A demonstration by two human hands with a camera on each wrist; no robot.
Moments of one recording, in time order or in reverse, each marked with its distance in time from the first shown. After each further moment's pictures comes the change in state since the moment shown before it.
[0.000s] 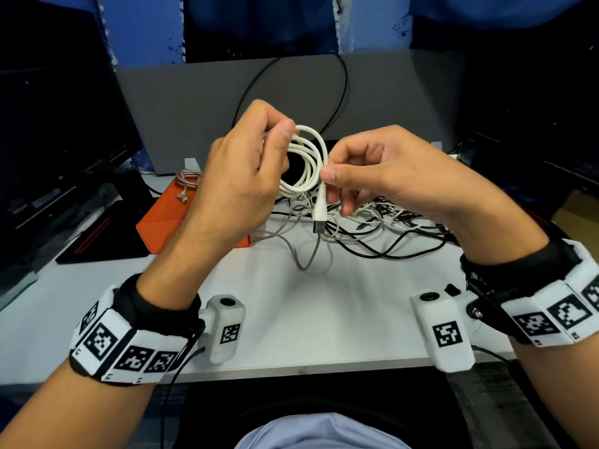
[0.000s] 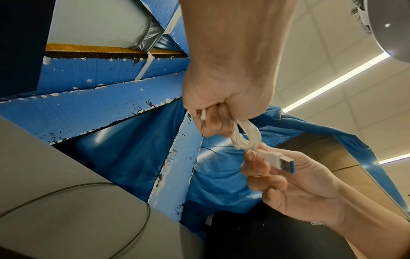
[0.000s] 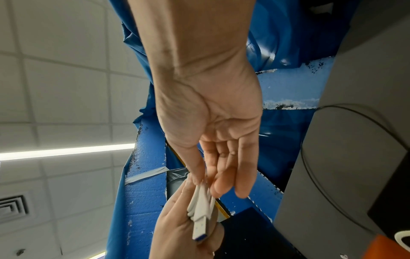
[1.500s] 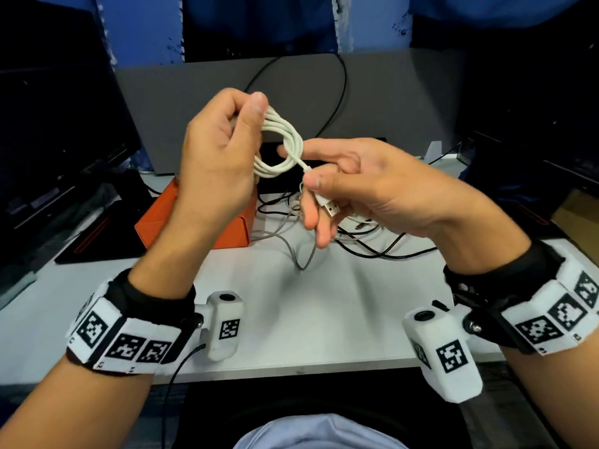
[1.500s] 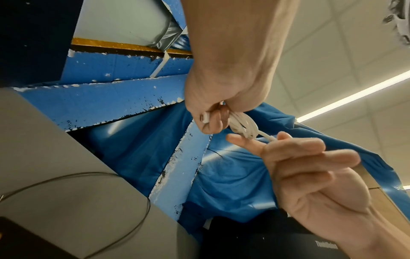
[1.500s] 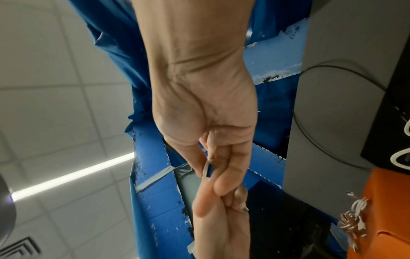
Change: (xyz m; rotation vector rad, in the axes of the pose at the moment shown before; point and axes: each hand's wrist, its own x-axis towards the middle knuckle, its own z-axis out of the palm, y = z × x) left_hand 0.013 -0.011 0.000 -0.242 0.149 -0.074; right_hand -0.004 -0.009 0.020 0.301 -0.239 -0.030
